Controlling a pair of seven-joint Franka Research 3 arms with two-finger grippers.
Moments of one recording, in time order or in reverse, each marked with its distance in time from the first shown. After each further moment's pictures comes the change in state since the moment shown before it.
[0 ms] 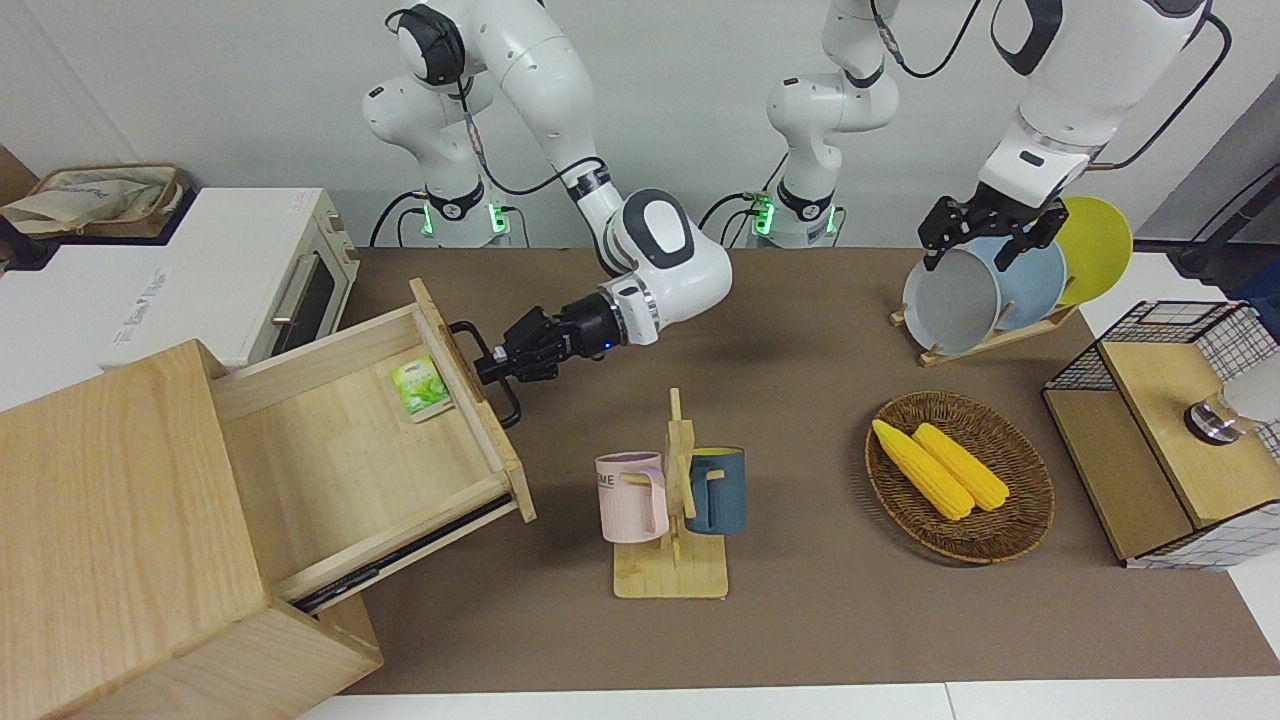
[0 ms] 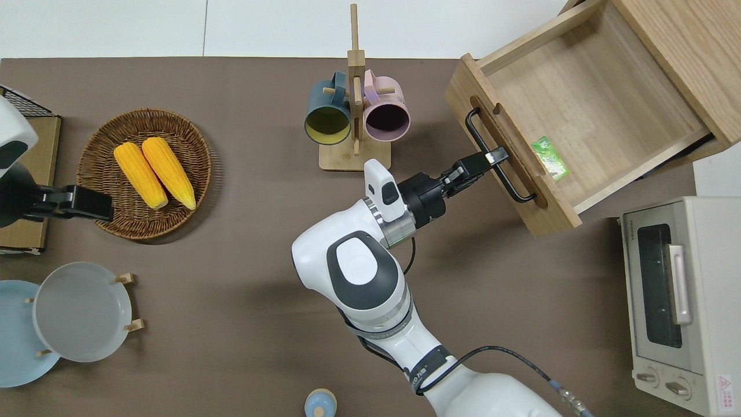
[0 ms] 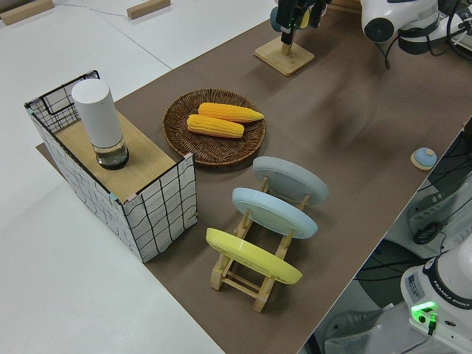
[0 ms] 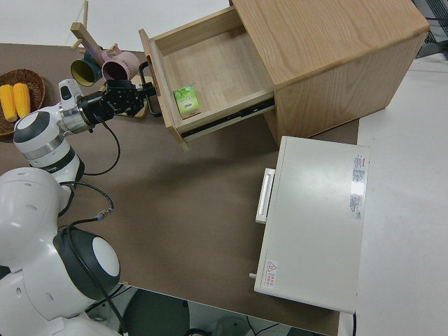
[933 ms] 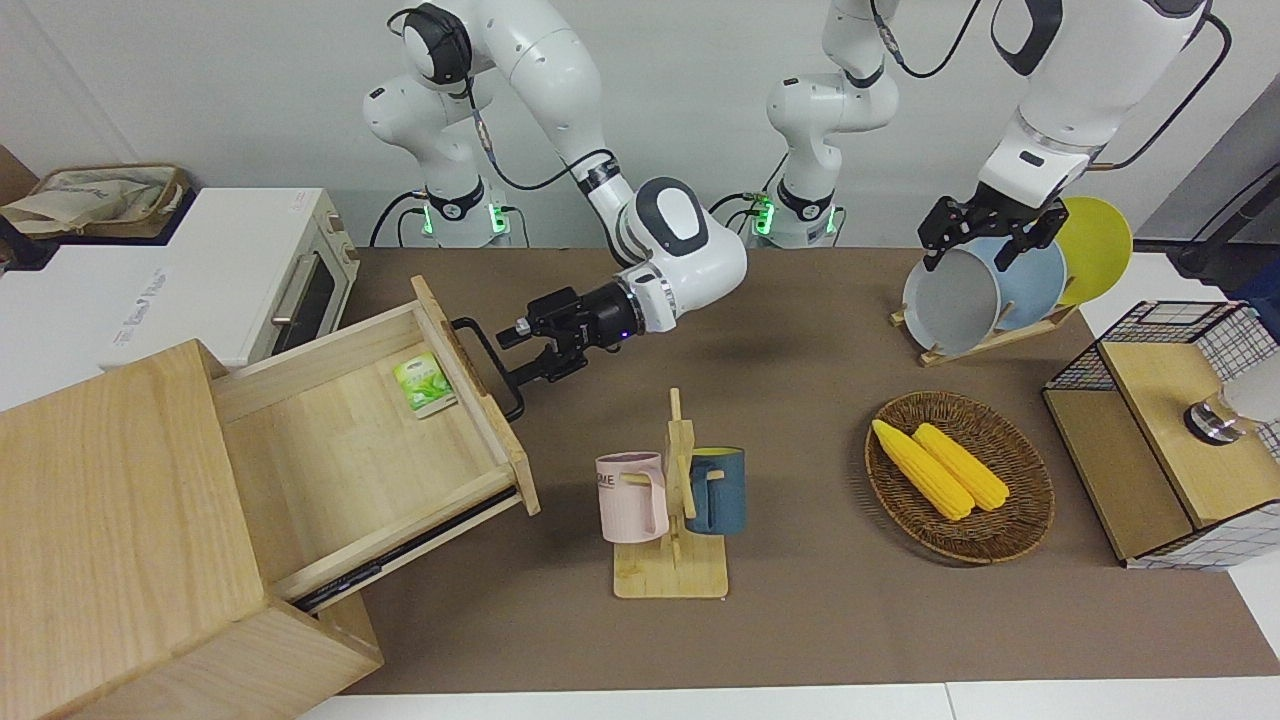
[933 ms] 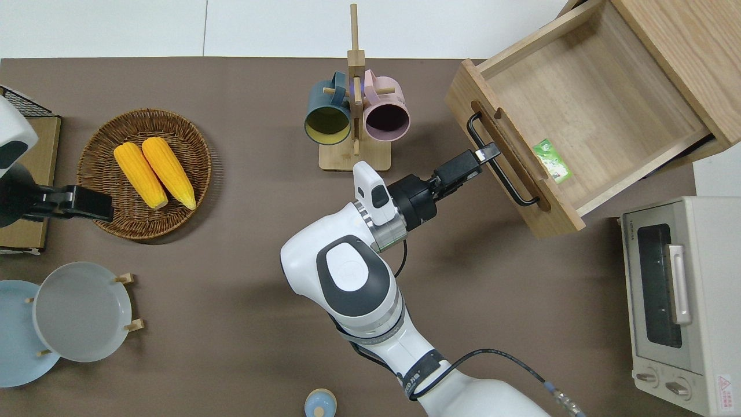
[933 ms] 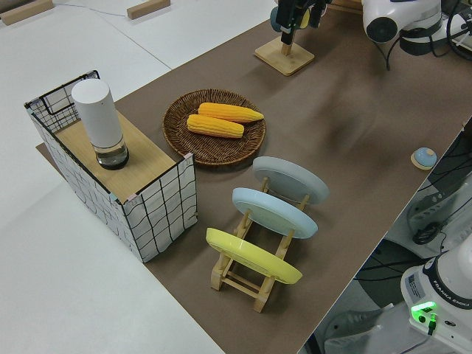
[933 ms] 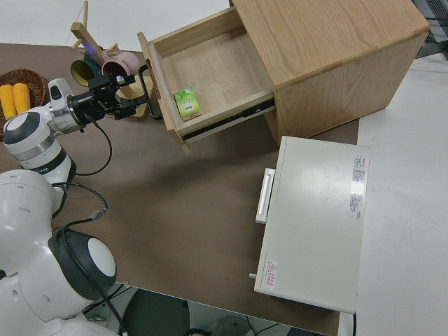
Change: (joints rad) left arm 0.000 0.000 0.000 0.000 0.000 0.000 0.000; right arm 0.019 0.000 0.000 0.024 0.008 0.000 -0.005
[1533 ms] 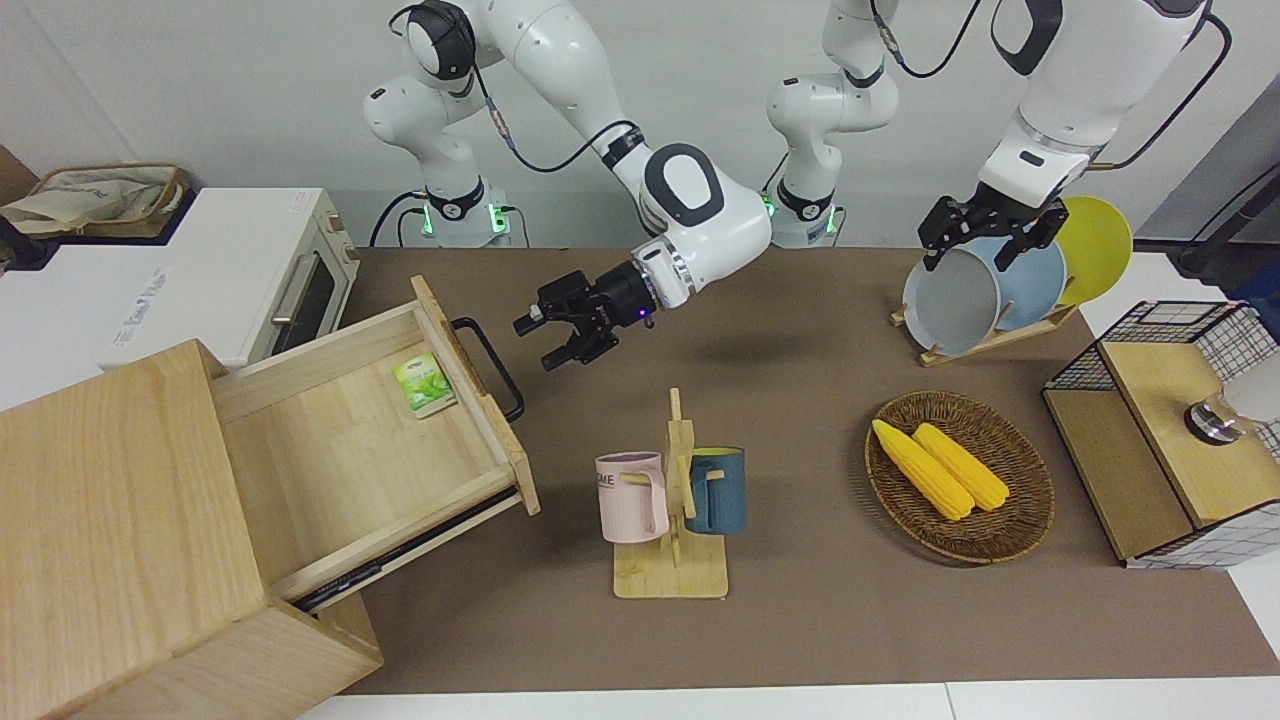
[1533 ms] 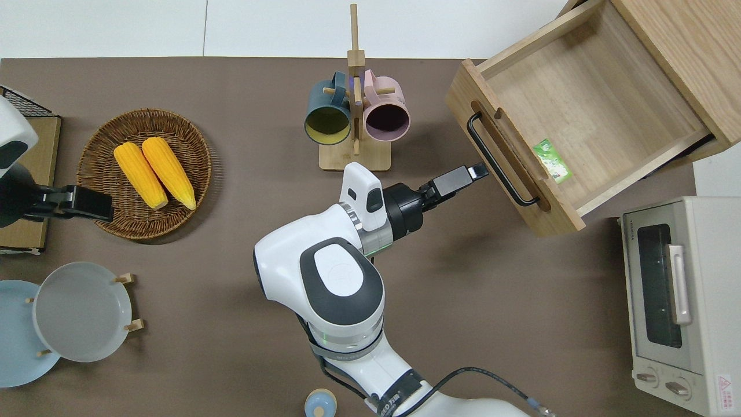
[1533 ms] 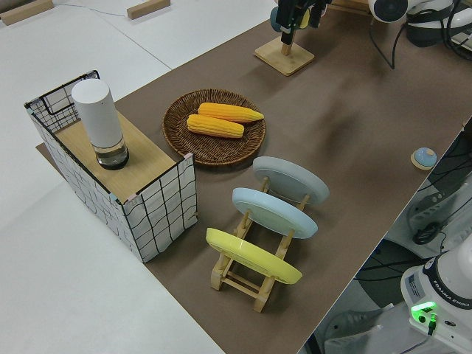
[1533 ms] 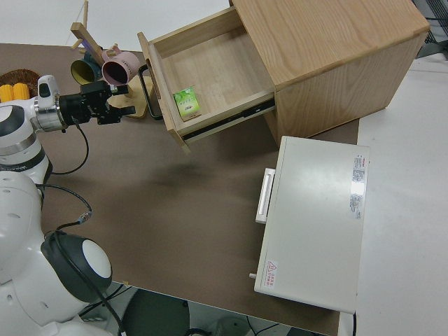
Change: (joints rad) left arm 0.000 0.000 0.000 0.000 0.000 0.000 0.000; right arm 0.032 -0.019 0.001 0.117 0.294 0.000 0.016
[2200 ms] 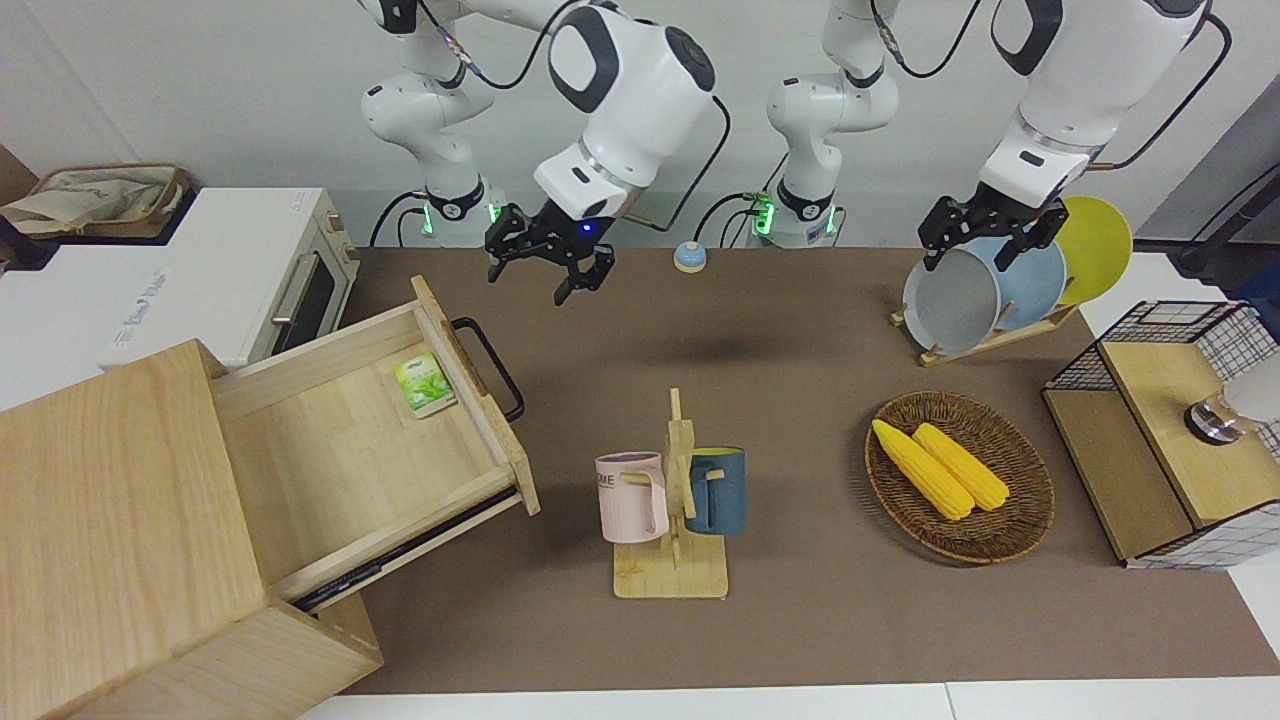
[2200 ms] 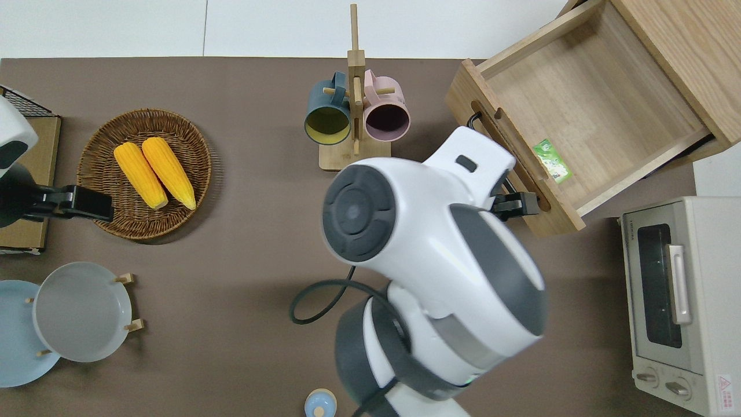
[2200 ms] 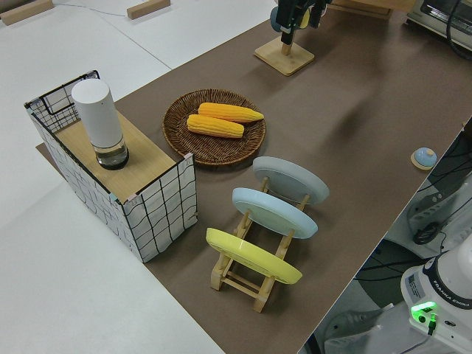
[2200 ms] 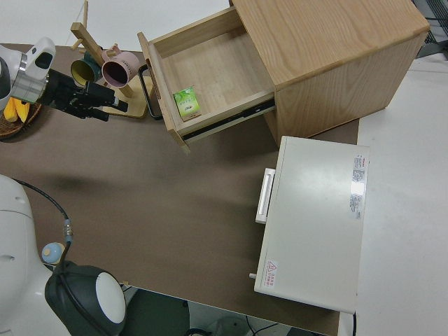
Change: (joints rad) left arm 0.000 0.000 0.000 0.000 0.000 0.000 0.000; right arm -0.150 -0.244 -0.014 0.077 0.649 0.042 0.001
